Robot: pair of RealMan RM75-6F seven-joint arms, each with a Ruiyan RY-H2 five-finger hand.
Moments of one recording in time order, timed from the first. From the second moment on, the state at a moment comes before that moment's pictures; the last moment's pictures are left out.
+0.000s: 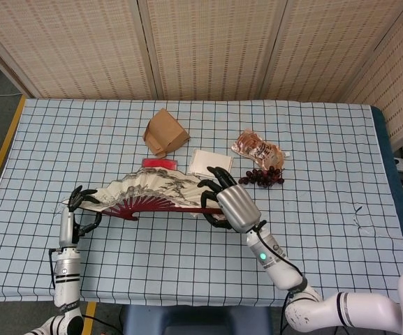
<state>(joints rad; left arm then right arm) -0.31 -1.85 -0.28 -1.07 1.32 1.38 -0.68 0.72 -1.56 0.19 -1.75 -1.27 1.22 -0.27</state>
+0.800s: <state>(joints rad) -0.26 -1.84 -0.07 -0.90 1.48 1.40 -0.66 0.57 -1.48 -0.06 -1.81 -1.43 1.23 -0.53</state>
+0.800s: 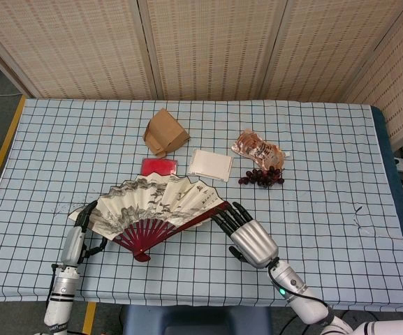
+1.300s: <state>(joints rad) -0.22 -1.85 0.05 -0.70 1.64 1.56 -0.35 0.51 -1.44 -0.09 -1.77 -1.41 1.19 -0.49</state>
